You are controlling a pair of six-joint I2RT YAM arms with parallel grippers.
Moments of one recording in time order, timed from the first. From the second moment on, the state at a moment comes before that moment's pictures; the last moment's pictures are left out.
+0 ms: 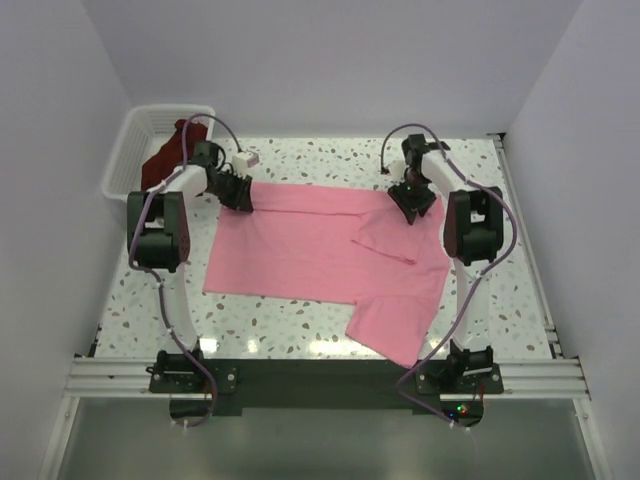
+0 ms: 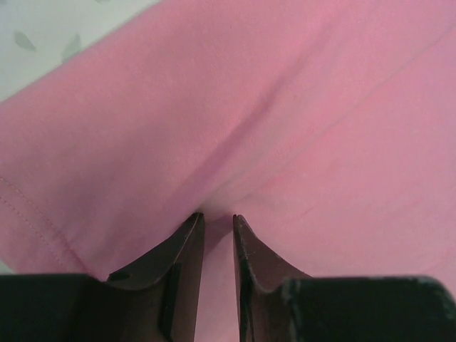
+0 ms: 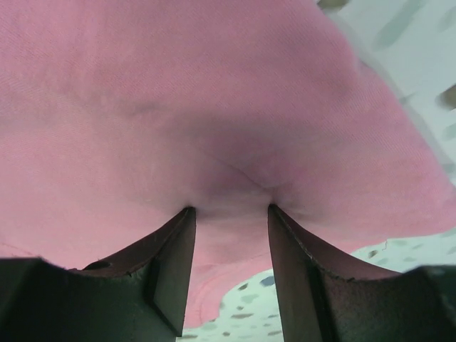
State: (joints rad) left arm 0.00 2.15 1.55 -0.56 0.55 0.44; right arm 0.16 2.29 1.88 -1.06 0.03 -0.47
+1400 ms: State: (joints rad) left arm 0.00 1.36 0.95 -0.67 0.72 0.84; right arm 0.26 1.48 0.94 -1.00 -0.04 -0.86
